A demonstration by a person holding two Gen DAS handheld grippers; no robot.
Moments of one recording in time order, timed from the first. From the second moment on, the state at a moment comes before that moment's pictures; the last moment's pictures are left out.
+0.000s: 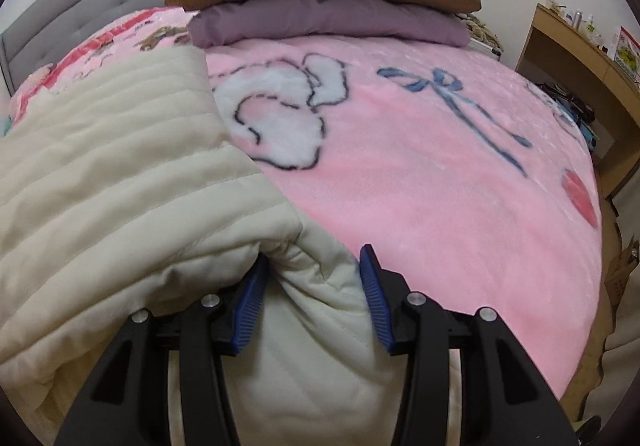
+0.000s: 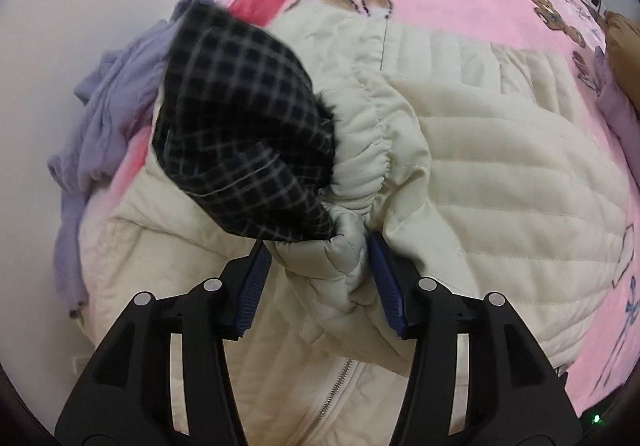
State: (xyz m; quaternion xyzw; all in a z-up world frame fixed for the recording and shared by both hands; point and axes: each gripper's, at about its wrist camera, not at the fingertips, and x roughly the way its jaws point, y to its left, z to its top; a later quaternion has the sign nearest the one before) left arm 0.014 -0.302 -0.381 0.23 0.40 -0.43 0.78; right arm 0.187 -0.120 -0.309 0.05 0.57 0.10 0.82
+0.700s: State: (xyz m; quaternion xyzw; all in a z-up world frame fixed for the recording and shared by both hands) left arm 0.045 -0.112 -0.302 0.14 0.40 -0.37 0.83; right arm 0.054 -0.360 -0.261 0.16 0.42 -0.07 0.89
